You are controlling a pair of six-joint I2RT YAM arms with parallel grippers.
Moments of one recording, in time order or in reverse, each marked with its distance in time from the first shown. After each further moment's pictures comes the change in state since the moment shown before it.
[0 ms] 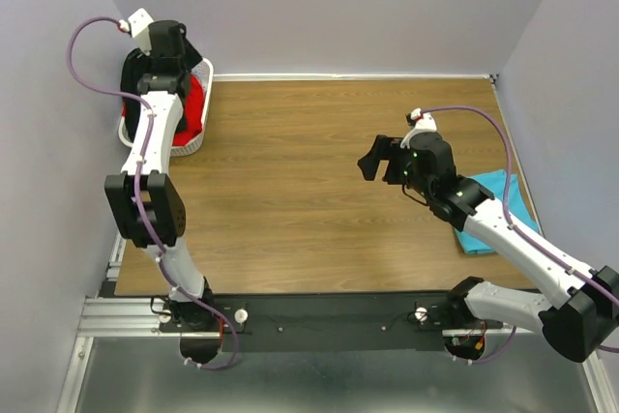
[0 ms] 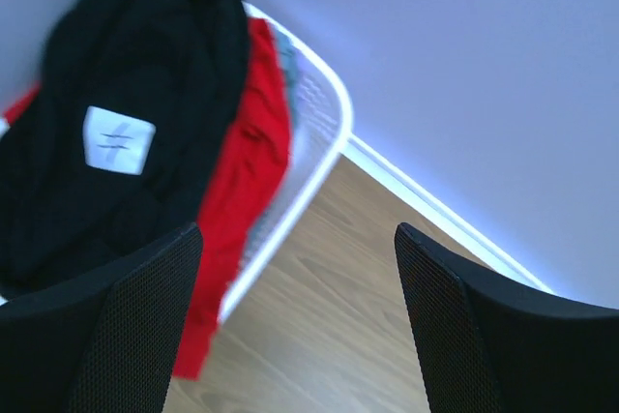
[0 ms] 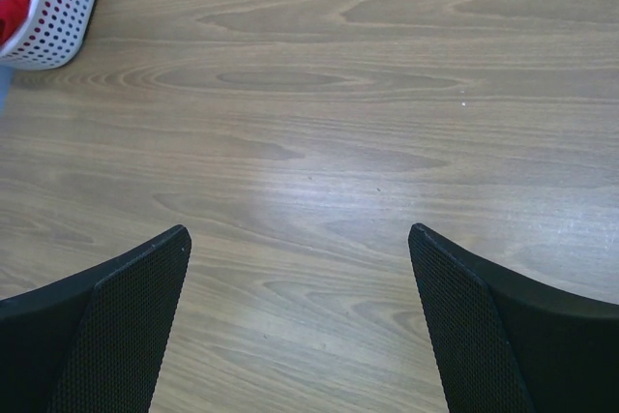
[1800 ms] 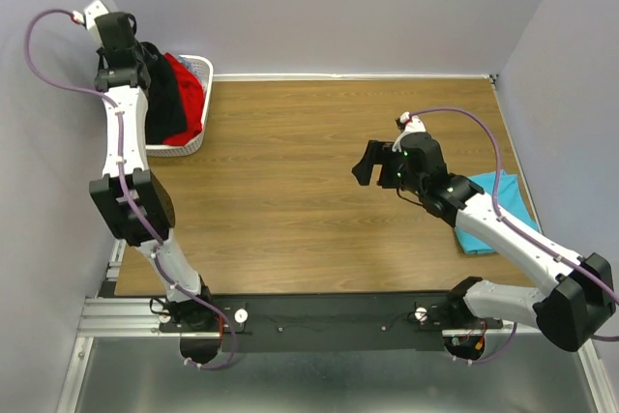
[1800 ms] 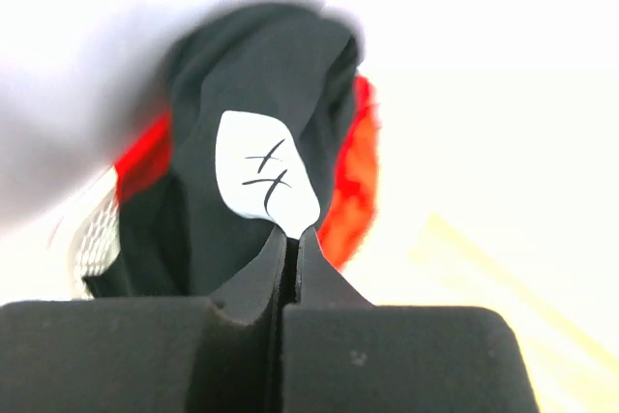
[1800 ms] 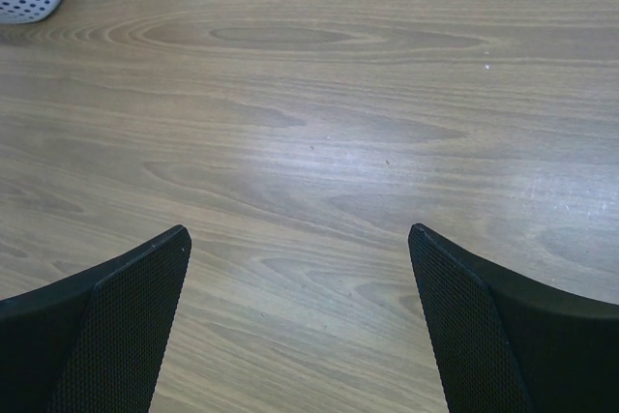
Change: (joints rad) left arm 0.231 0.130 0.169 -0.093 0.176 0.083; right arm 0.000 0.052 -0.019 -0.005 -0.064 0.008
